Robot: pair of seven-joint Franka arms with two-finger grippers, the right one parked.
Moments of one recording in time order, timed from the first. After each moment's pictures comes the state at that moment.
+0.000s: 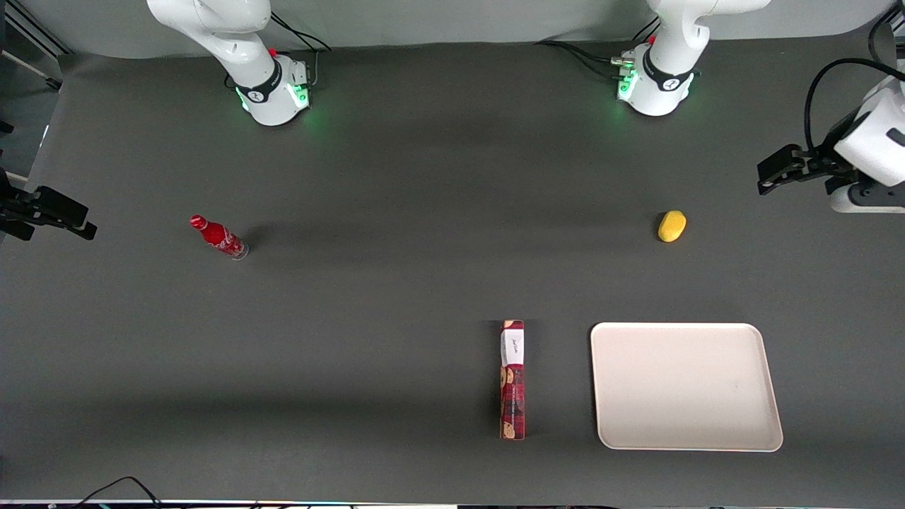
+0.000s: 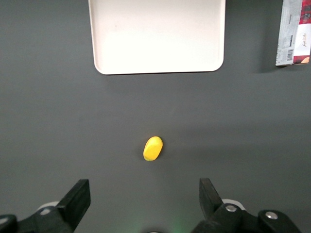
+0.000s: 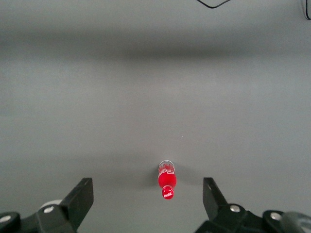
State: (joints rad) arm -0.02 -0.02 -0.06 -1.61 0.02 1.52 -0.05
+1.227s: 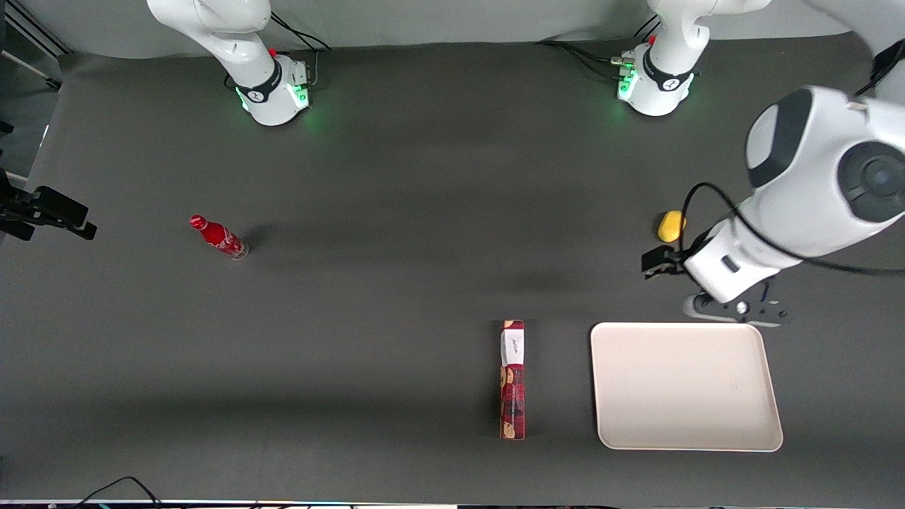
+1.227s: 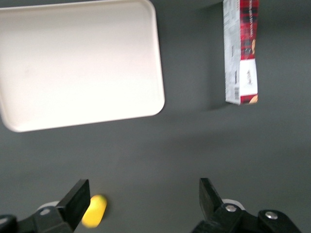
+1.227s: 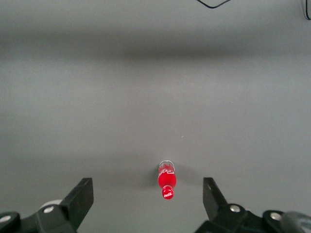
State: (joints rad) arm -0.04 0.33 -0.25 -1.46 -0.01 1.77 -0.15
